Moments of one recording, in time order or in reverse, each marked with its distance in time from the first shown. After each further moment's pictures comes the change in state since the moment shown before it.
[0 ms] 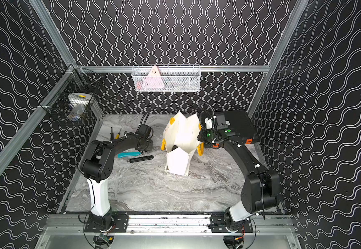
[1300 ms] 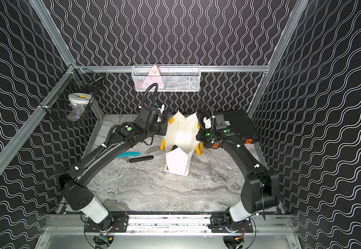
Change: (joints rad) left arm -0.372 -0.365 0.365 -0.190 -0.061 -0.009; right arm 0.016 0.000 0.003 0.014 -0.018 0.011
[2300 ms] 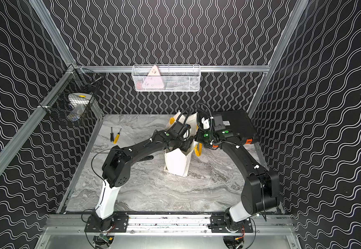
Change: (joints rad) left arm -0.053 0.482 0.089 0.057 0.268 0.033; right arm 0.026 -0.011 -0.015 0.019 -0.010 0.019
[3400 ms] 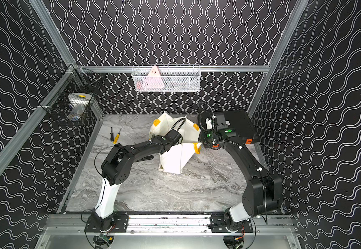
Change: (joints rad) left arm 0.075 0.013 -0.188 -0.051 -0.227 0.132; right arm -0.035 -0.028 0.032 -0.116 0.105 -0.027
